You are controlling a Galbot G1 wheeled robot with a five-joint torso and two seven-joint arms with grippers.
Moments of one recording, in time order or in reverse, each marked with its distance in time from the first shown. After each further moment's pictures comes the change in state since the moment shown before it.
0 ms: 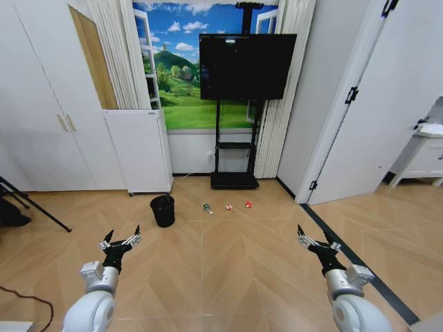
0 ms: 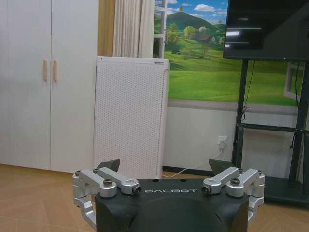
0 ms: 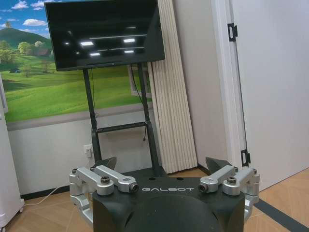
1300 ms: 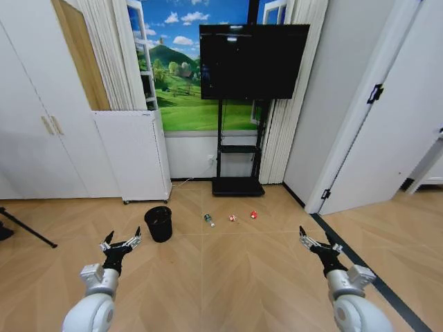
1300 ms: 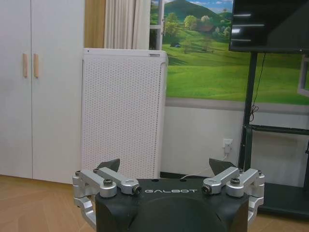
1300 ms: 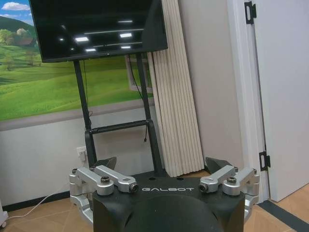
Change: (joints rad) left arm 0.015 -0.005 0.001 -0.010 0.007 -0.004 0.005; right arm 0.005 -0.008 0.005 -0.017 0.020 -0.005 0.020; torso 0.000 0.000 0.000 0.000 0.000
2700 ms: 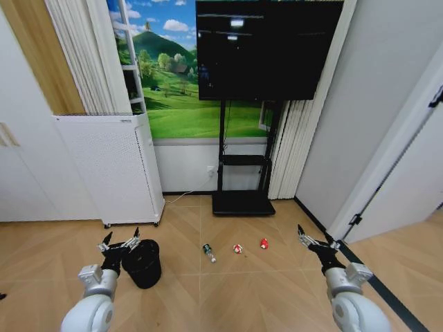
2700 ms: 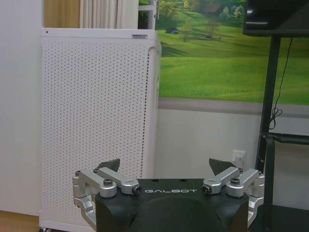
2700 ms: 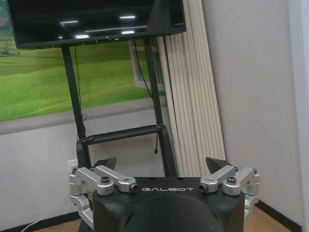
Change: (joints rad) left arm 0.005 -0.006 -0.011 0.002 0.002 -0.004 0.002; right arm 0.020 -0.009 -0.009 -0.014 0.003 -0.002 -0.010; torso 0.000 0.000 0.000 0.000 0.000
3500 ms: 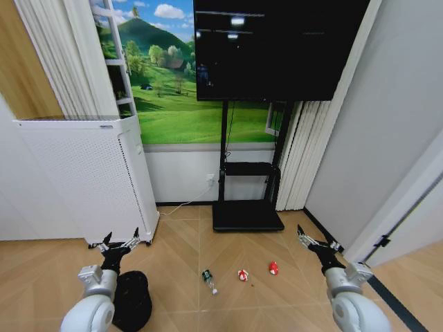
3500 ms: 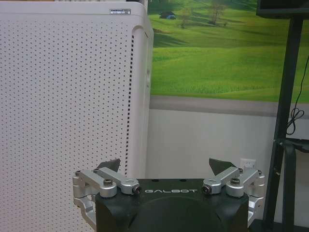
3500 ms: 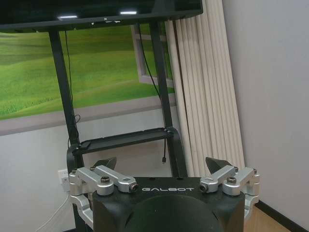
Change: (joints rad) left arm 0.002 0.002 -0.001 0.002 -0.001 0.000 0.001; right arm -0.003 -0.002 -0.001 0.000 0.000 0.000 -0.002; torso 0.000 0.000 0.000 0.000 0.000
